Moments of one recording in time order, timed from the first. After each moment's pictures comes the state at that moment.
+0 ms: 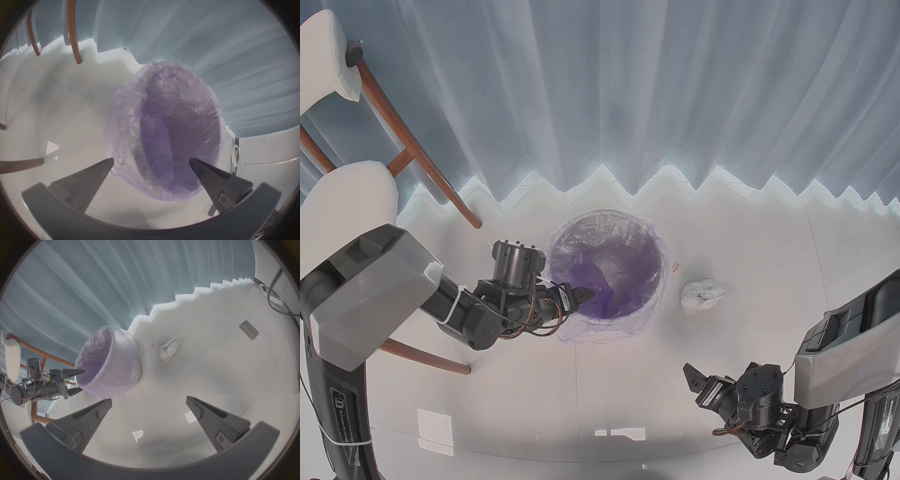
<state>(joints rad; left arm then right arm) -0.44 2.24 -1.15 -0.53 -0.08 -0.58 0.59 2.24 -0.18 -1.55 -0.51 0.84</state>
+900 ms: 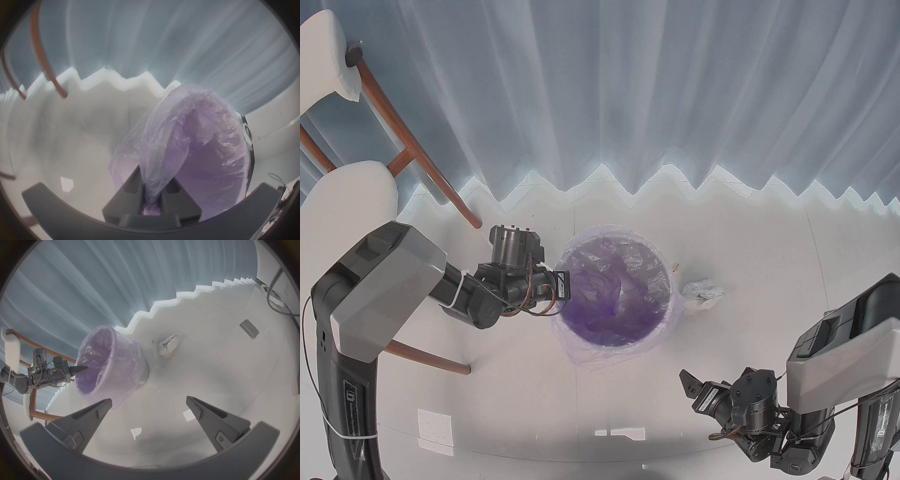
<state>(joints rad) -0.38 2.33 -1.33 -0.51 -0.07 -0.23 0.61 2.27 -0.18 -1.55 -0.51 0.84</state>
